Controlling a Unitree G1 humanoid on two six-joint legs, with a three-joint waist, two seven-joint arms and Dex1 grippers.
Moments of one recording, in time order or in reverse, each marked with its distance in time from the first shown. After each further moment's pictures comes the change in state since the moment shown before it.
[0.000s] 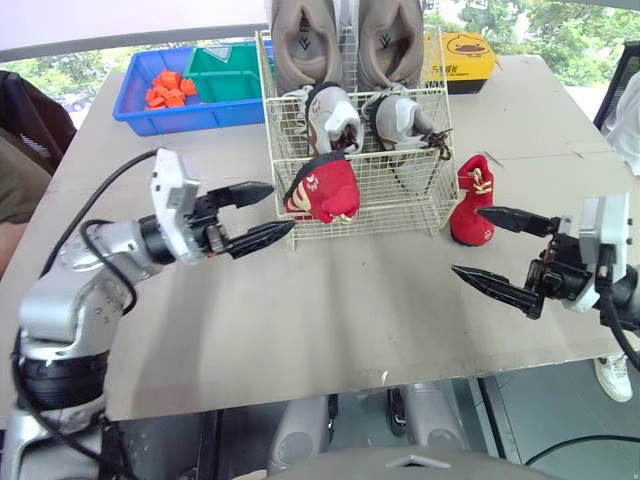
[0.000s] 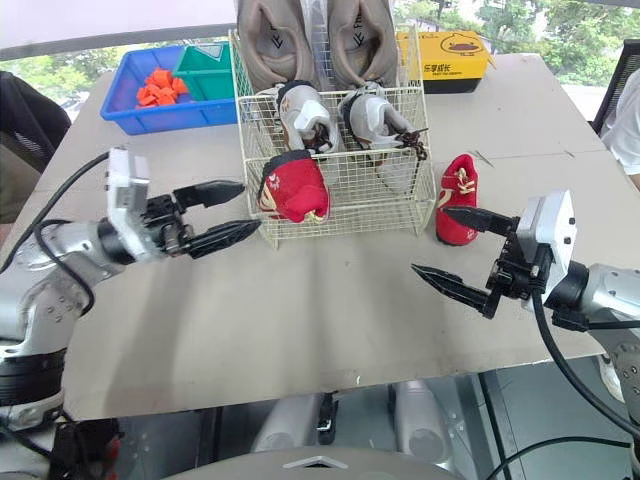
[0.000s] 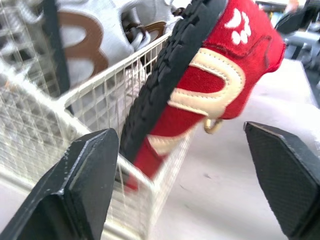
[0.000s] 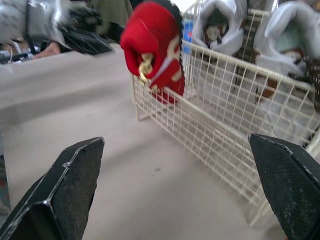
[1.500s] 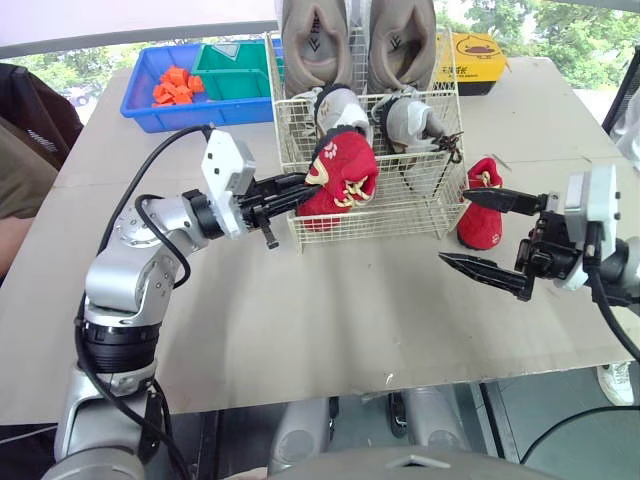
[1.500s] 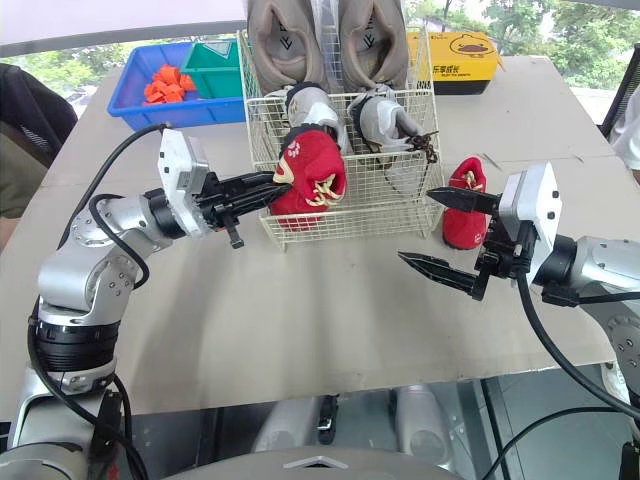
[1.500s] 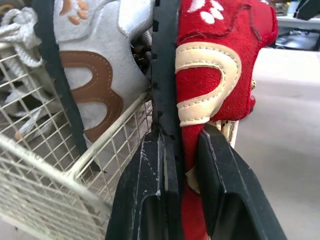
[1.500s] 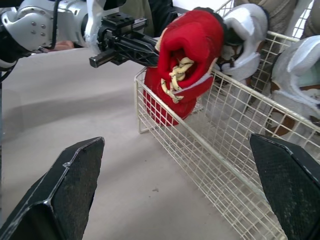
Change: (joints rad) left arm -0.197 -0.169 -0.165 0.035 0.251 -0.123 0.113; right arm -0.170 -0.045 0.085 0.010 0.058 0.017 -0.009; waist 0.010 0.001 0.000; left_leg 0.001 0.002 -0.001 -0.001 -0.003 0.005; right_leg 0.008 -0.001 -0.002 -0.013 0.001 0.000
